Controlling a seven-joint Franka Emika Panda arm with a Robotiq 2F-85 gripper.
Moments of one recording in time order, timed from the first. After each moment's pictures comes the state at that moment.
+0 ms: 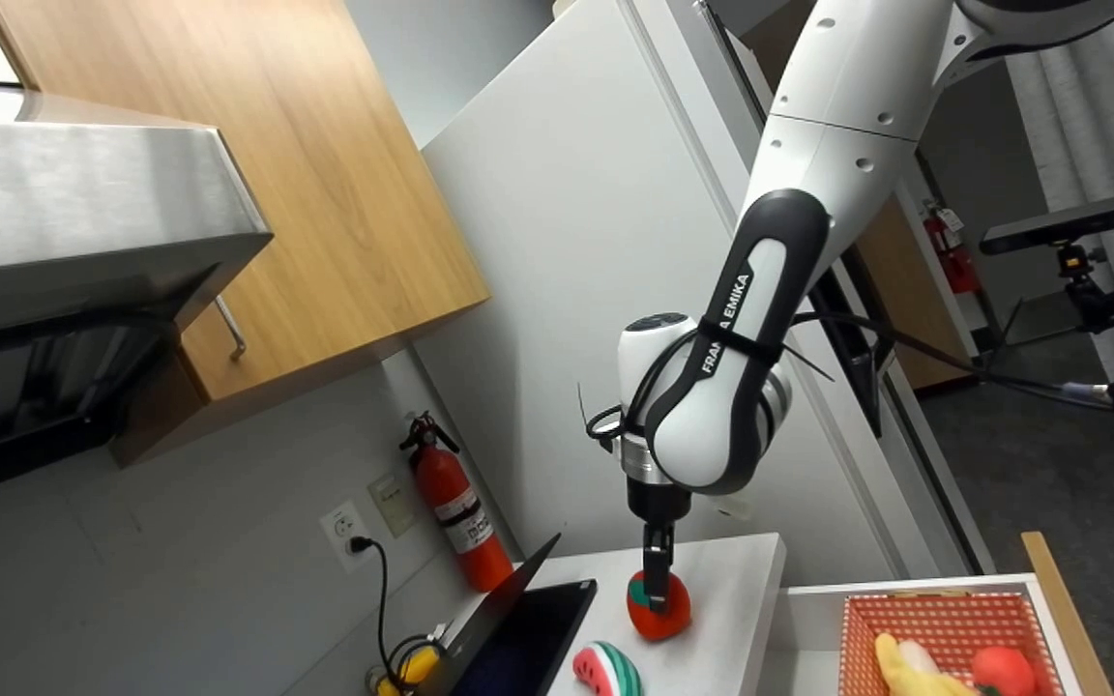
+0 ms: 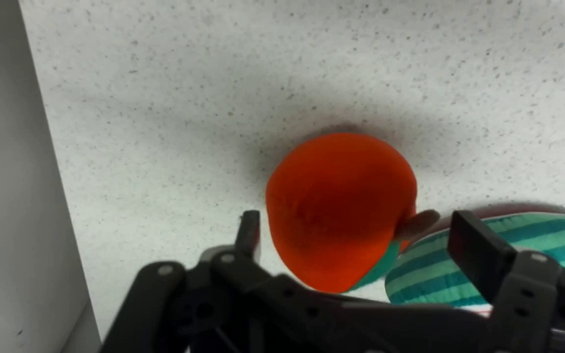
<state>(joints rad) -0.20 0.64 0.18 -1.77 -0.09 2.85 -0.39</state>
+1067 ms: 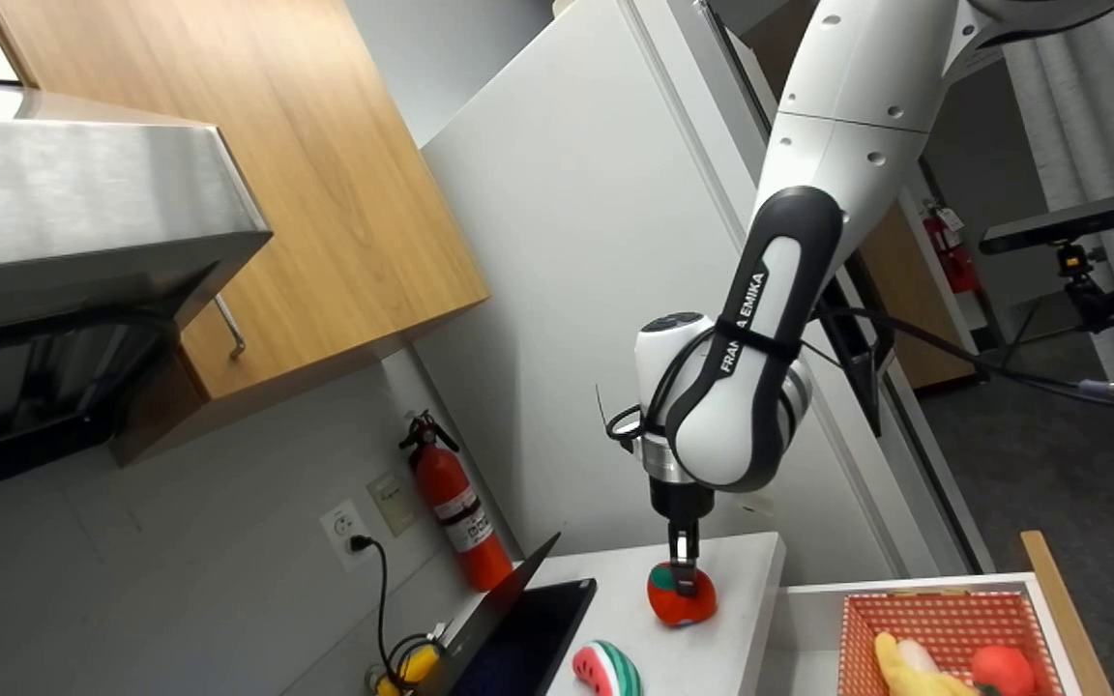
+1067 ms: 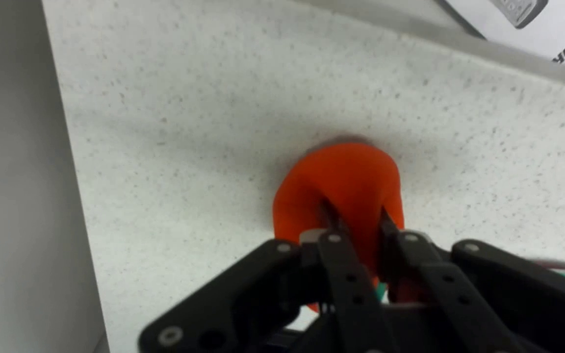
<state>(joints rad) -0.20 0.60 0.14 -1.84 -0.09 2.85 -0.38</state>
